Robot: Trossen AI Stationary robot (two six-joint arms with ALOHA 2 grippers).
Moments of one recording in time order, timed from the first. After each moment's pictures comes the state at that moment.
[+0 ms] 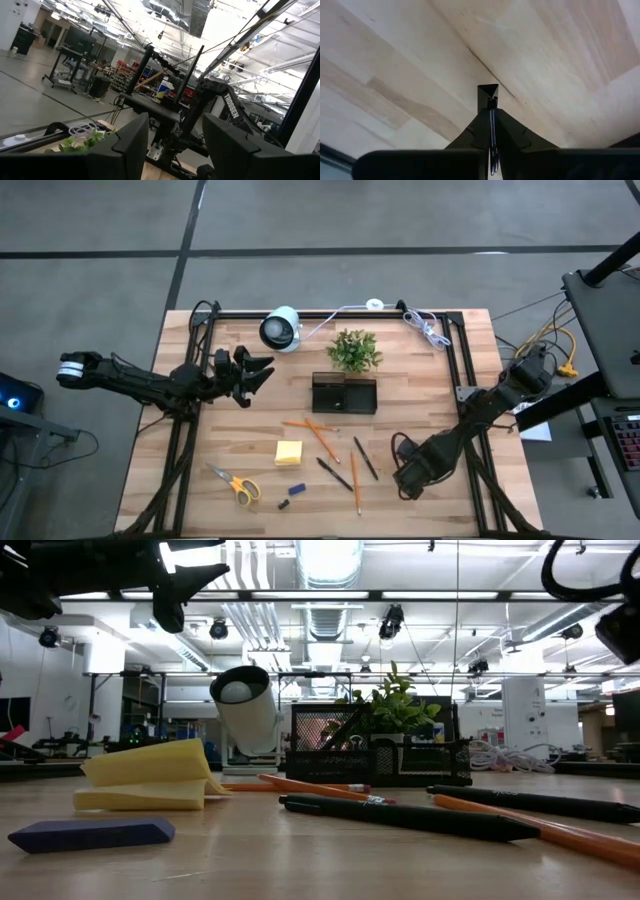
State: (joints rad) left arm -0.06 0.87 0.25 0.98 -0.33 -0.36; right arm 0.68 1.64 1.00 -0.93 -0.20 1.44
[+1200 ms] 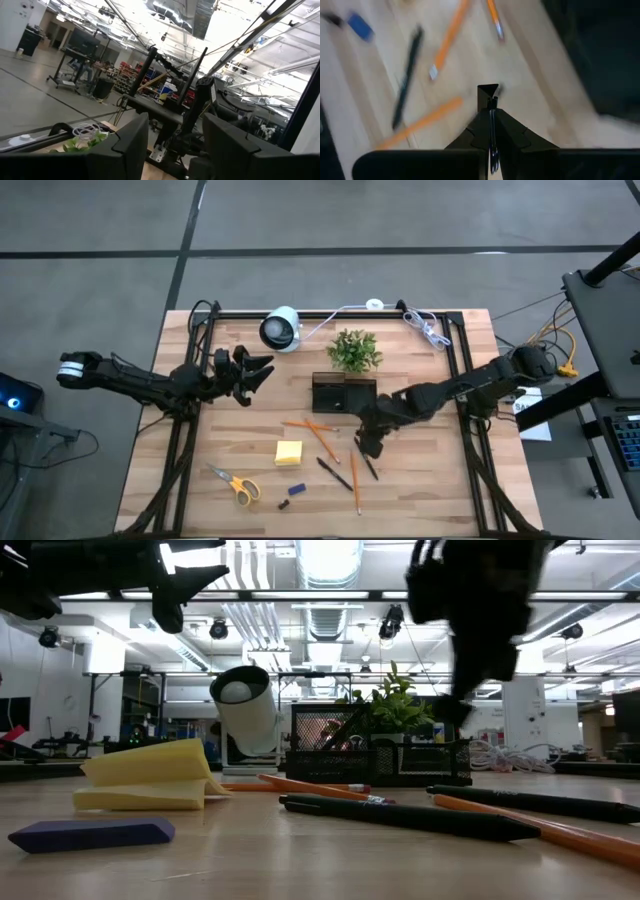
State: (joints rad) left arm -0.06 0.87 0.25 0.98 -0.35 -0.36; right arm 0.24 1.55 1.00 -0.51 0.01 0.75
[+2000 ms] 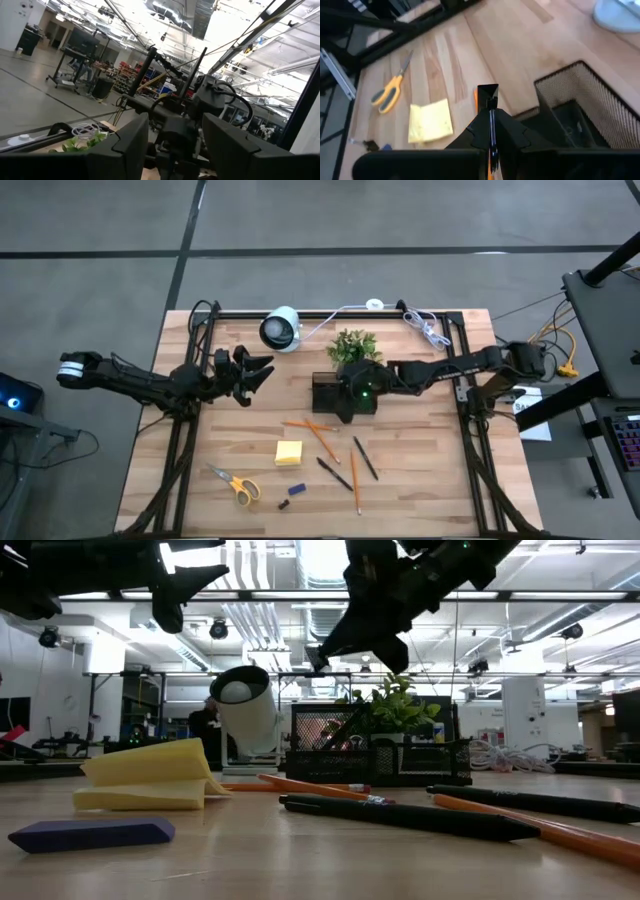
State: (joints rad) left arm -0.06 0.87 0.25 0.98 -0.35 -0.36; right arm 0.00 1.60 1.01 0.00 0.00 0.52
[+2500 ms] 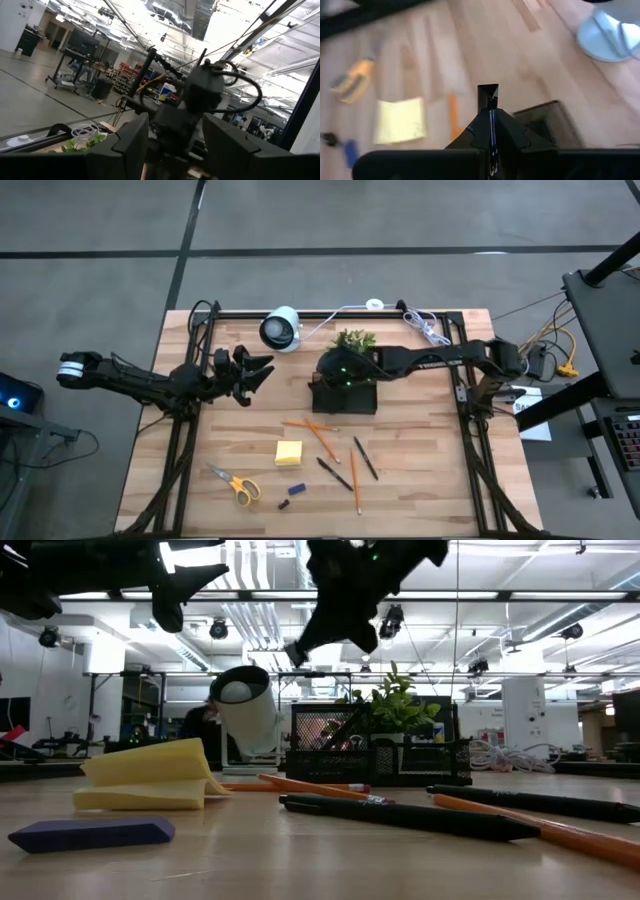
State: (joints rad) left arm -0.06 0.87 0.26 0.99 -0.35 -0.36; right arm -0.05 1.77 1.39 -0.40 0.00 0.30
